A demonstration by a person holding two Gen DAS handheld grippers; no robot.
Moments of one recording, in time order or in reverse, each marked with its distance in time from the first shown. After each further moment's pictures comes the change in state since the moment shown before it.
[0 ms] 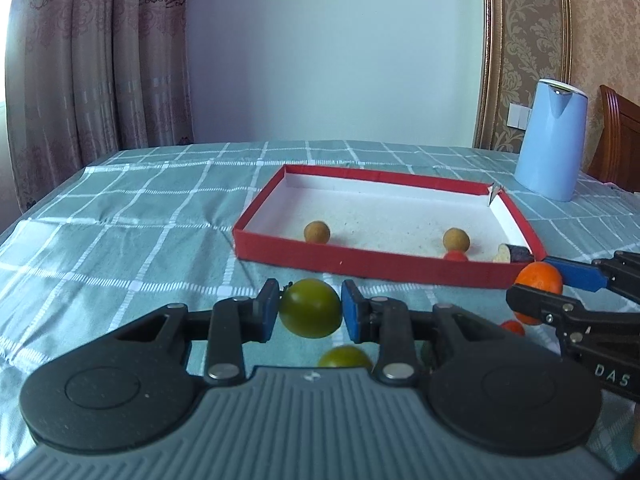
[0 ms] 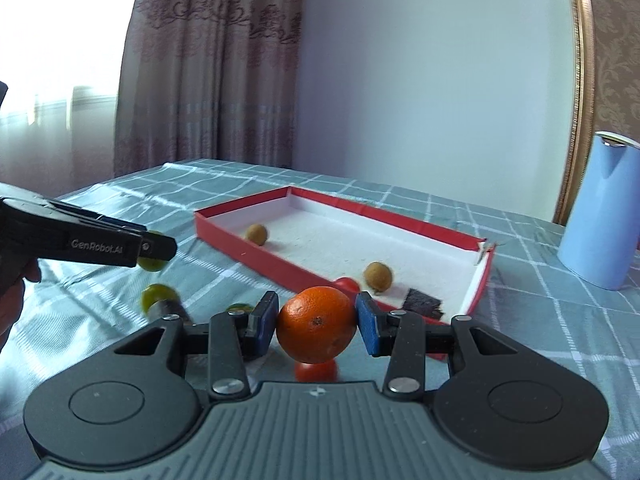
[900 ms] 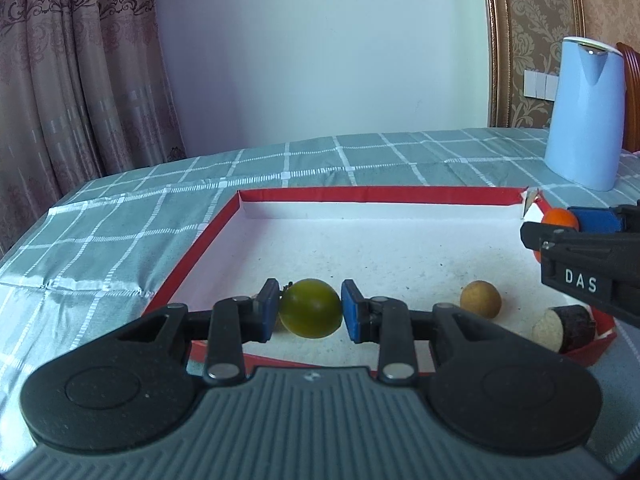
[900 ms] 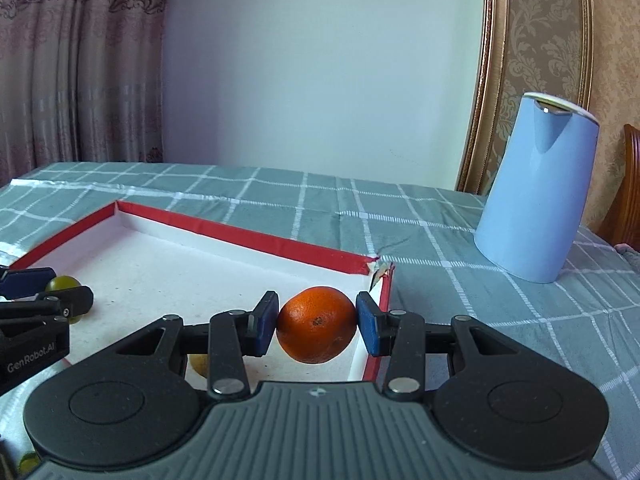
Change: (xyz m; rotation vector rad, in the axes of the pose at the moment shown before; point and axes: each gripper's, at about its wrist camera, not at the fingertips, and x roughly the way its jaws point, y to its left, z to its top) left arm 0.113 -0.055 0.046 0.102 0.046 0.072; right arm 0.112 -0.070 0.046 0.125 0.126 -0.335
